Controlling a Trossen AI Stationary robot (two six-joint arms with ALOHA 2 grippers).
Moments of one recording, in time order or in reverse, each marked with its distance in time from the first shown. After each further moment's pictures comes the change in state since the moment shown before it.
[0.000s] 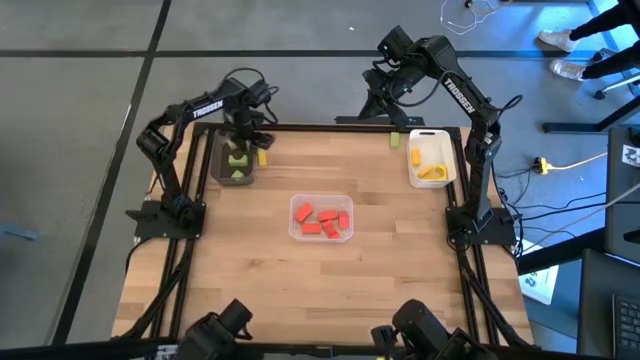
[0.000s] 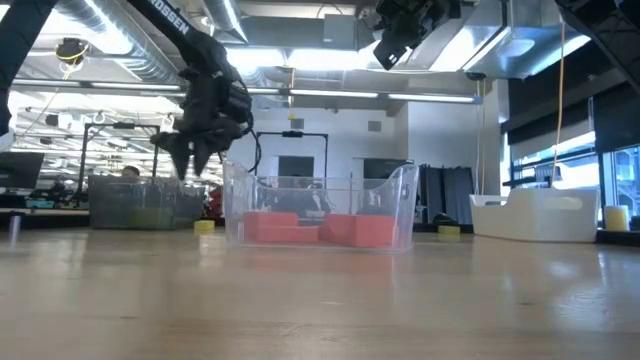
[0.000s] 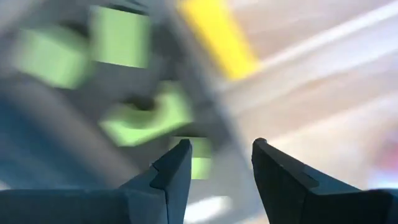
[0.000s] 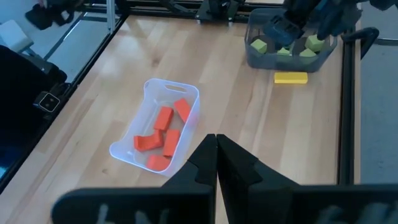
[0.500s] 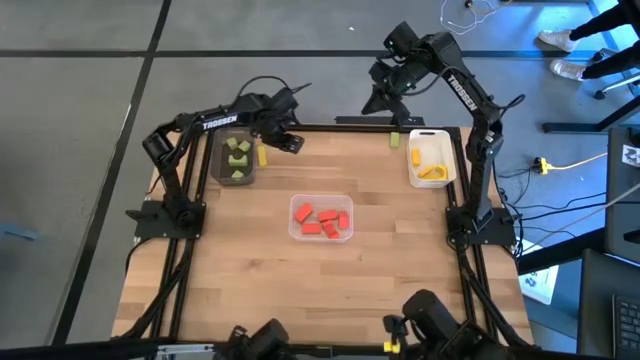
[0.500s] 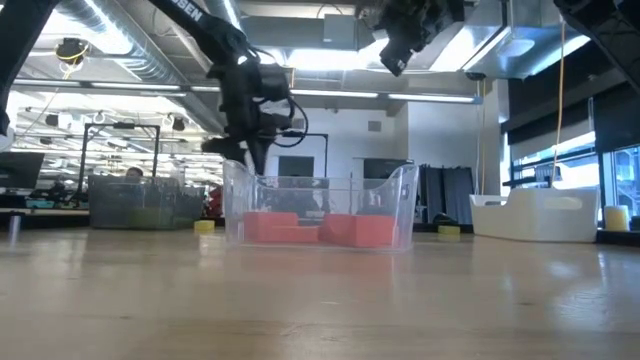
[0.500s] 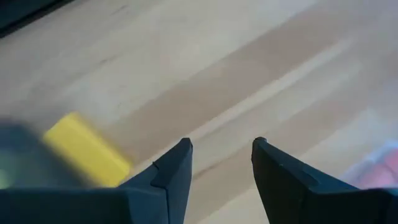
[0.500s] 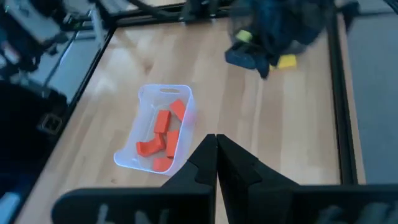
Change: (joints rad) left arm -0.219 0.000 0.000 0.409 0.015 -0.178; right arm -0.042 0.000 0.000 0.000 0.000 0.117
